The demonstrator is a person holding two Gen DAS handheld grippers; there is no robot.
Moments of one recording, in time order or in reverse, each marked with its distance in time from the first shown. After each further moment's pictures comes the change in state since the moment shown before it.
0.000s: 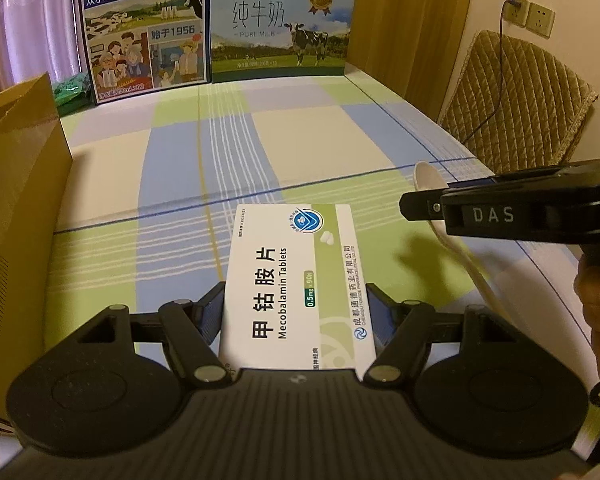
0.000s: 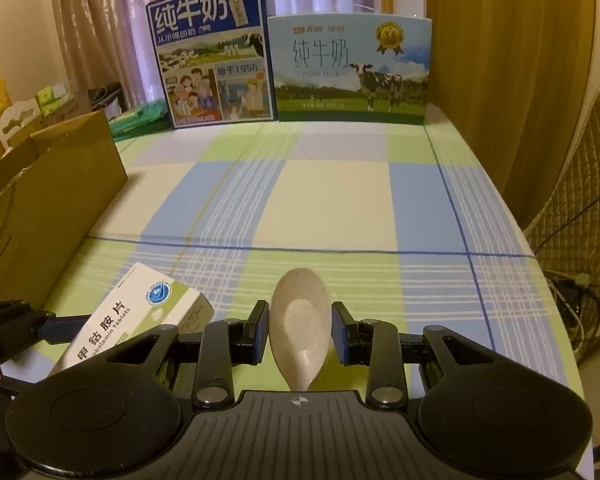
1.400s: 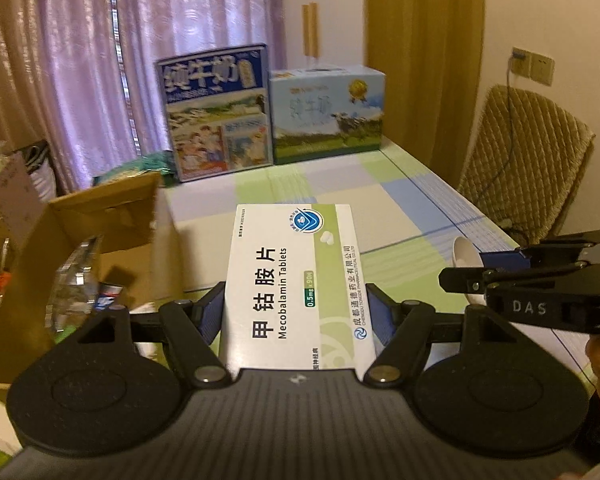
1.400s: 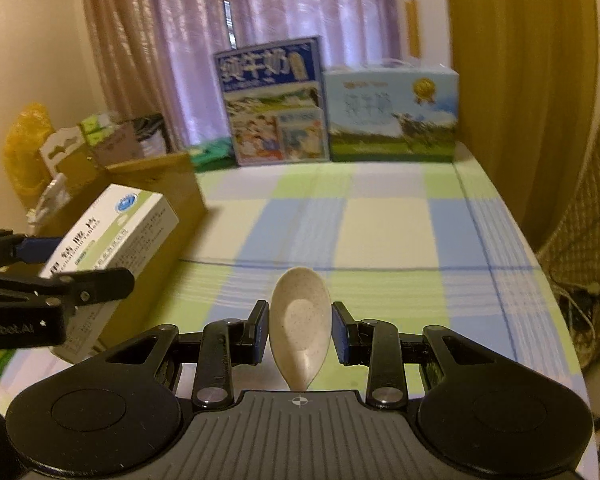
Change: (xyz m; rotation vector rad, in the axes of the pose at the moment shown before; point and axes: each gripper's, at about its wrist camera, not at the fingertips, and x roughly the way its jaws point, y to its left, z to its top) left arm -0.157 0.038 0.024 0.033 -0.150 0.133; right arm -0.103 0.070 -0.001 0.004 -0.087 0.104
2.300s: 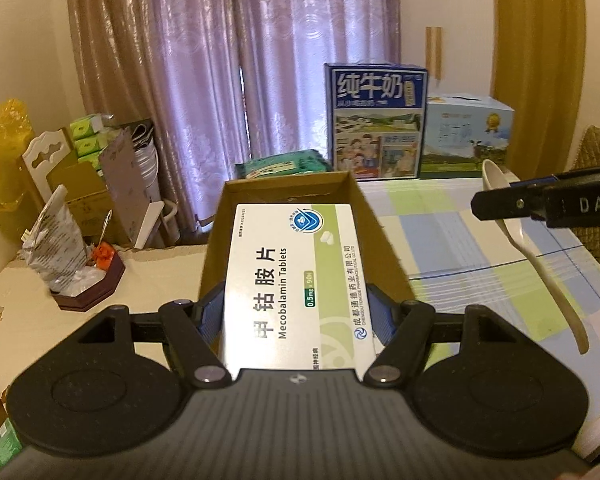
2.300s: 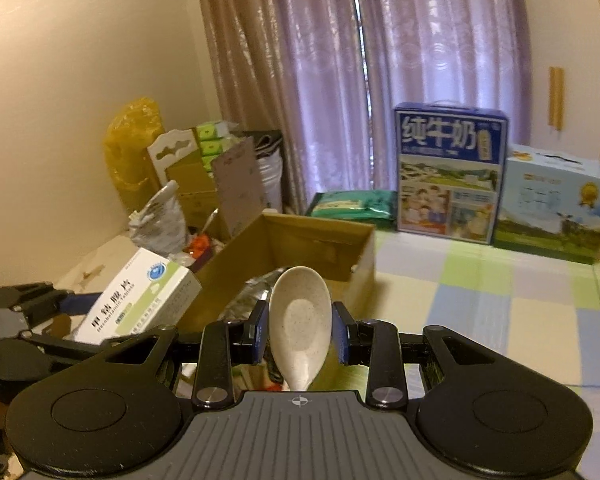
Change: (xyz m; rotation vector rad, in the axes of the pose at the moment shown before) left arm -0.074 0.179 -0.017 -0.128 -0.010 0.221; right arm 0.031 0.177 0.088 -0.168 -0.043 0.260
